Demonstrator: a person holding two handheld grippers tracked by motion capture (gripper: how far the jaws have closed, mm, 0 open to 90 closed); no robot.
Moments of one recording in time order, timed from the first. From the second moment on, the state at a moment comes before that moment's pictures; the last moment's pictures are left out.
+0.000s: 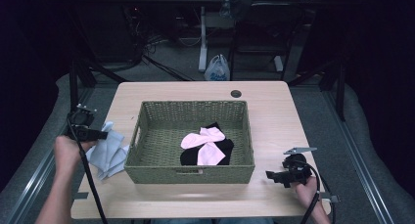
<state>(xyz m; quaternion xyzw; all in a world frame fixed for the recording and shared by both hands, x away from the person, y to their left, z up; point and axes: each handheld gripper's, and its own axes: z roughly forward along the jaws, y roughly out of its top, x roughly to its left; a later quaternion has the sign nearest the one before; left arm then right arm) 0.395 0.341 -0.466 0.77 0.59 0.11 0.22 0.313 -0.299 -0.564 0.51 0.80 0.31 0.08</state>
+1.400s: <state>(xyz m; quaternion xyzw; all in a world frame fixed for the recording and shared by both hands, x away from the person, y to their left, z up) 0.304 0.332 -0.480 0.76 0.59 0.14 0.24 0.313 -0.298 -0.564 0.51 0.79 0.31 0.09</state>
